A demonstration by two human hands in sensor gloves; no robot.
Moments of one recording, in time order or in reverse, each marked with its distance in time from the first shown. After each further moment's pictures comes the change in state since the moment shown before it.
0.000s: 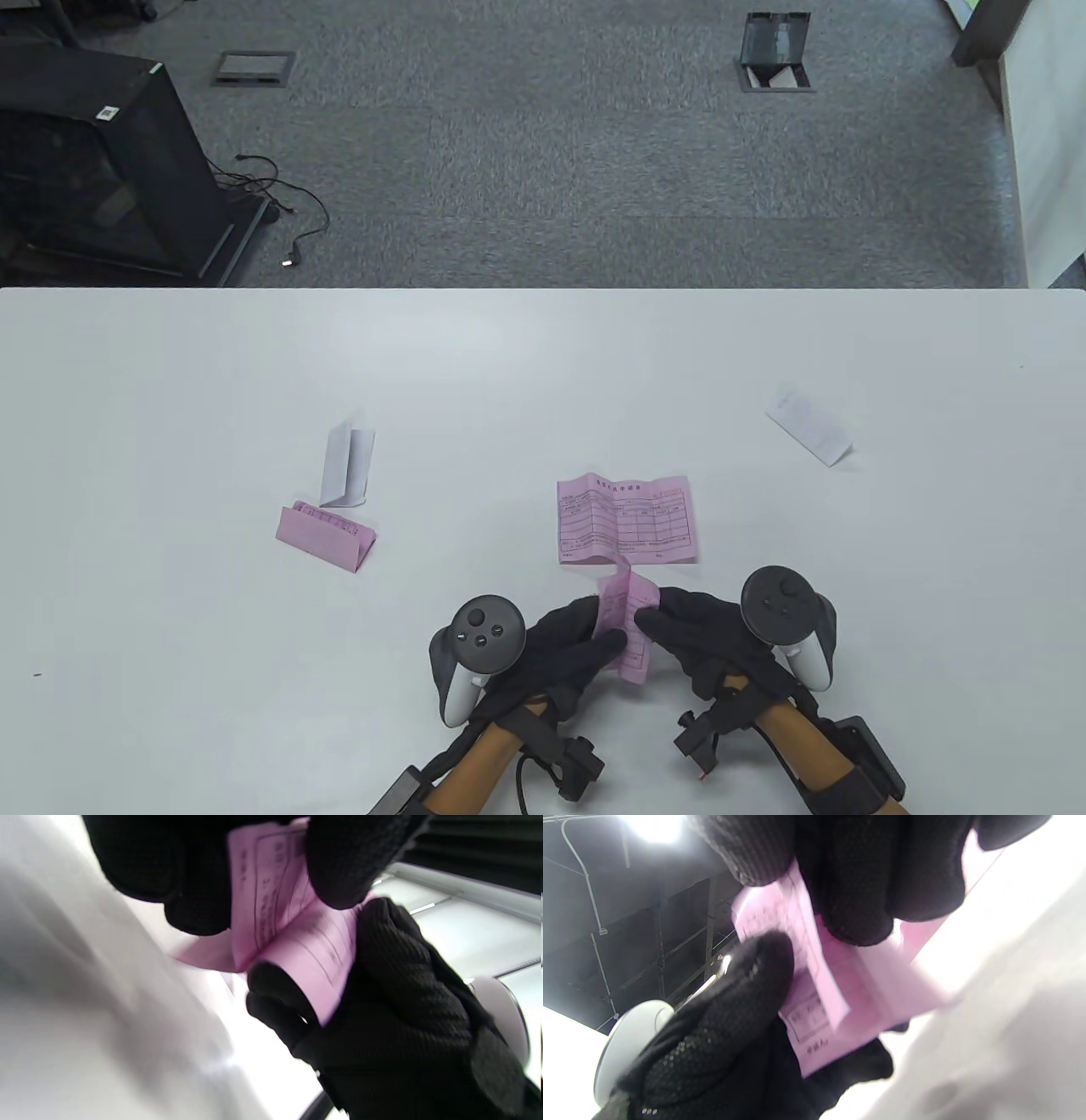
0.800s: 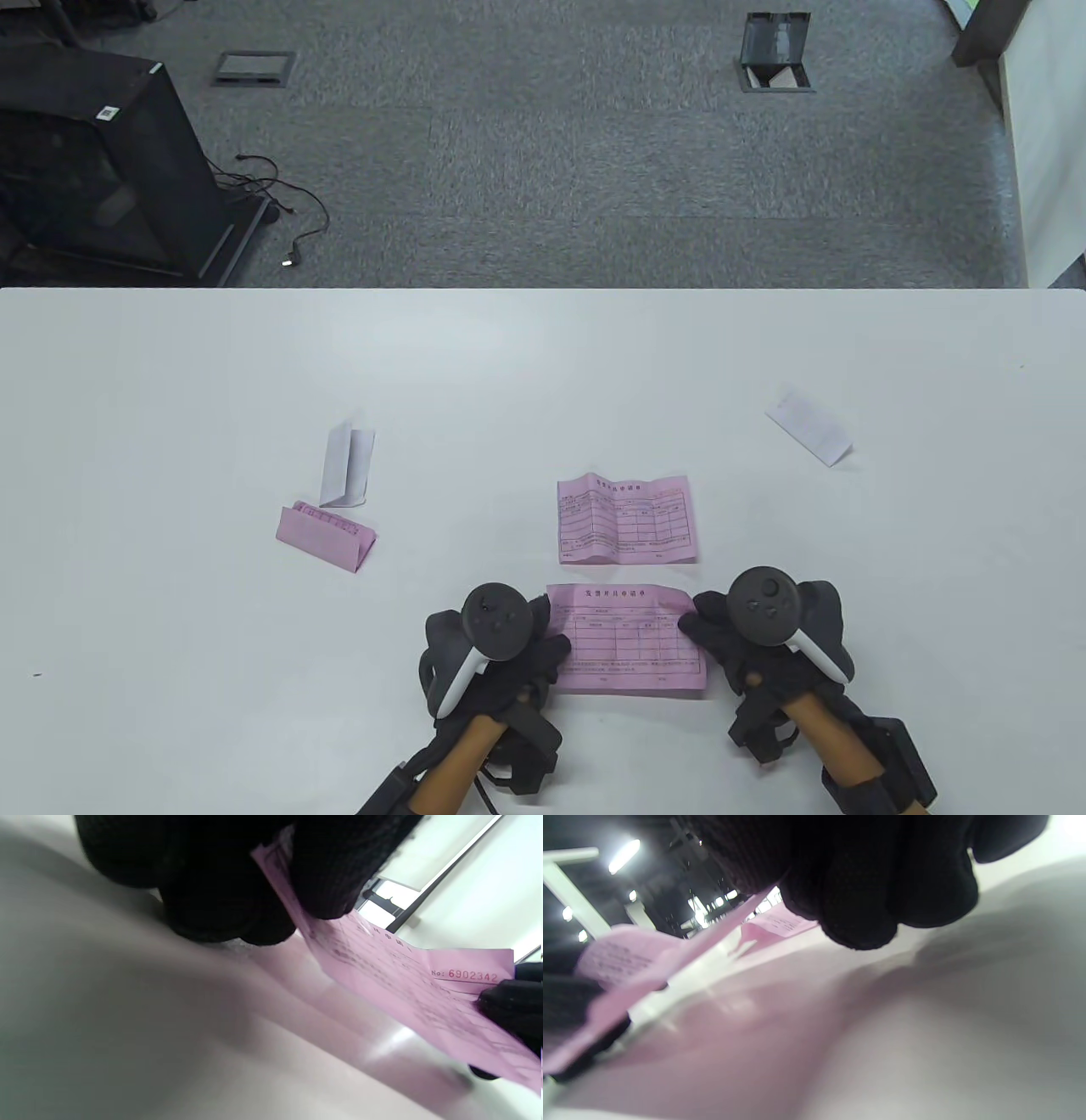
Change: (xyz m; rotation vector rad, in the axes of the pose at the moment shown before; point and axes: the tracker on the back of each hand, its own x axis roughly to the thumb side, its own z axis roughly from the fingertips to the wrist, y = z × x) left_hand 0.003 0.020 0.002 0.015 0.282 -0.592; right_hand -0.016 -0.017 0.003 0.006 0.155 0.695
